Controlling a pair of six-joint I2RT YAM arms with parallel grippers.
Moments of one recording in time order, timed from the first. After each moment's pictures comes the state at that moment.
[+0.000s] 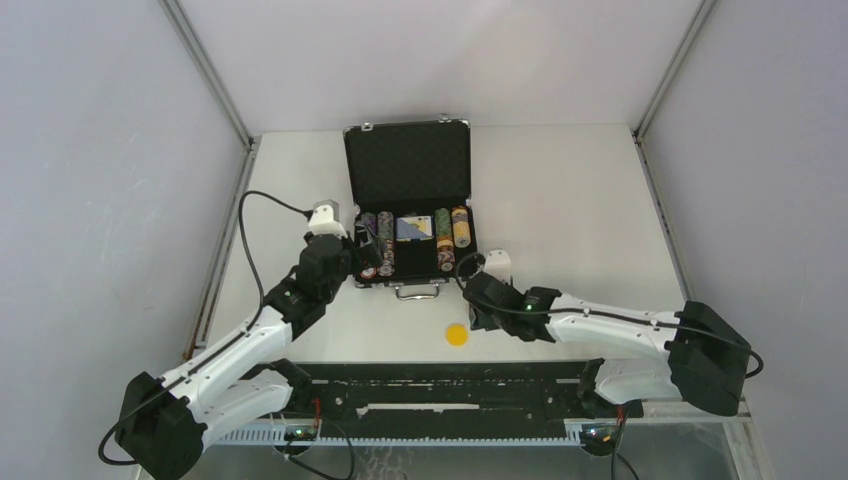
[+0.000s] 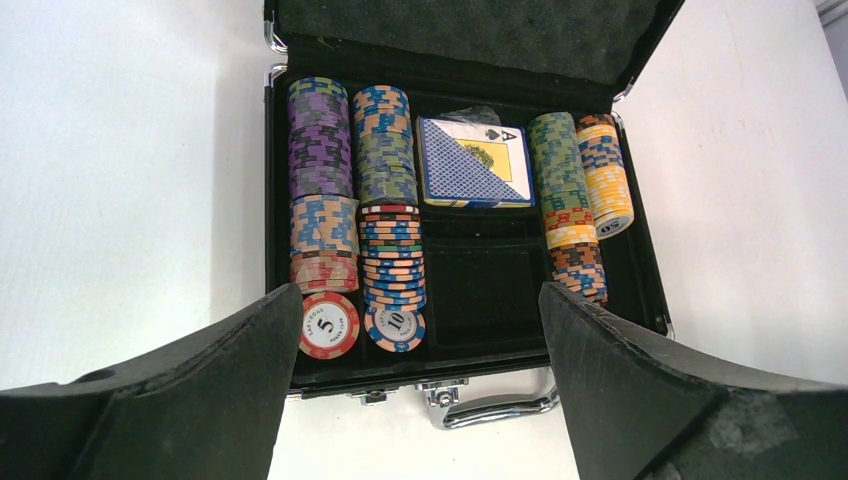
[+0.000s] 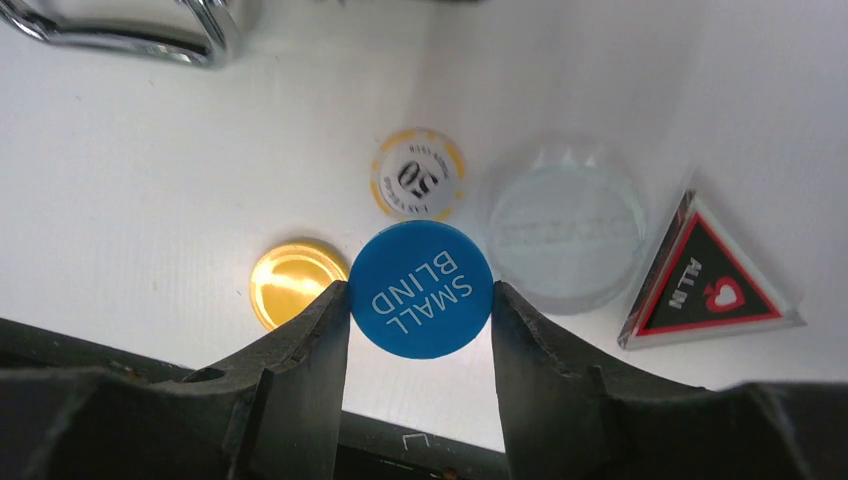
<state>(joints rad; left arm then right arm) -0.58 0.93 0.55 -0.02 -0.34 -0.55 1.04 1.23 0.64 -0.47 0.39 0.77</state>
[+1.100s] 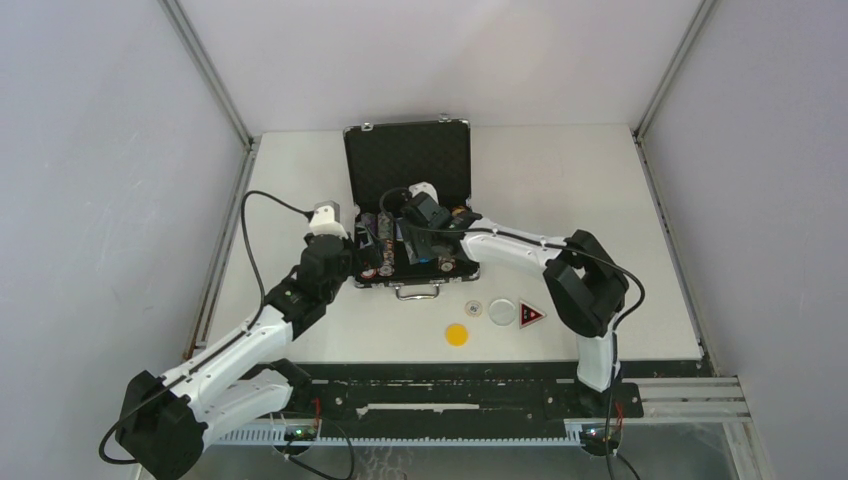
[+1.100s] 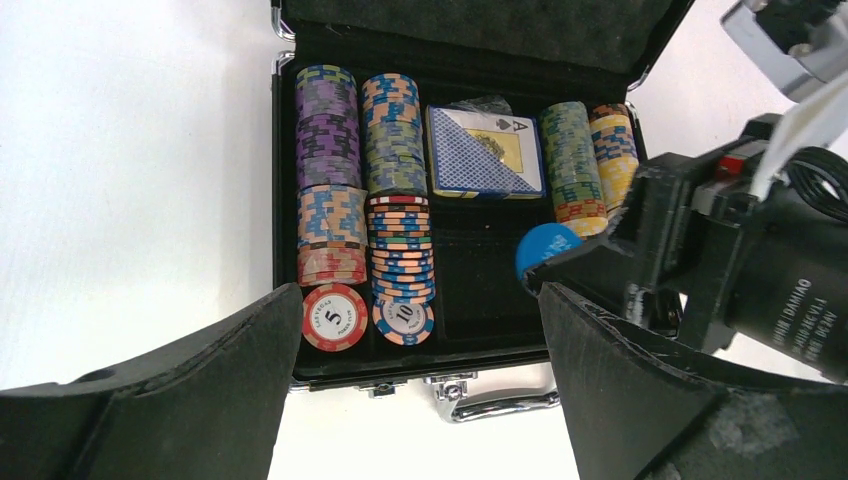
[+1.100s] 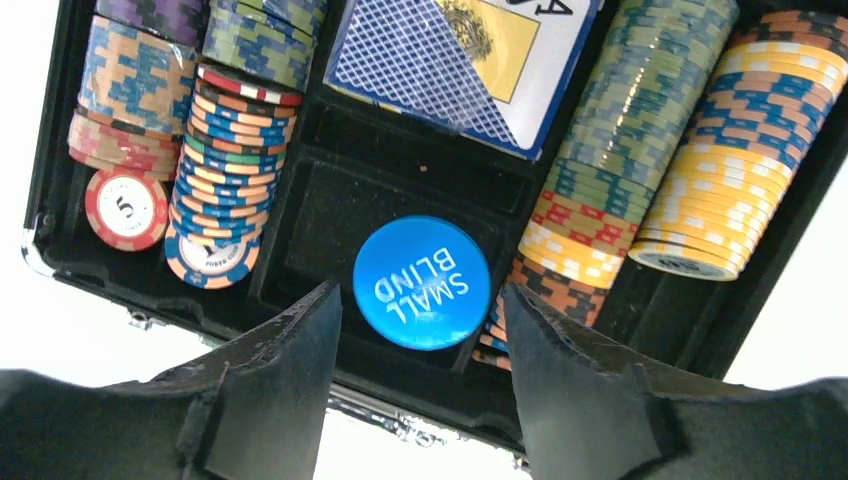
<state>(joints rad) -0.57 0.94 0.55 -0.04 -0.35 -0.55 0.85 1.90 1.41 -0.42 0.23 0.39</state>
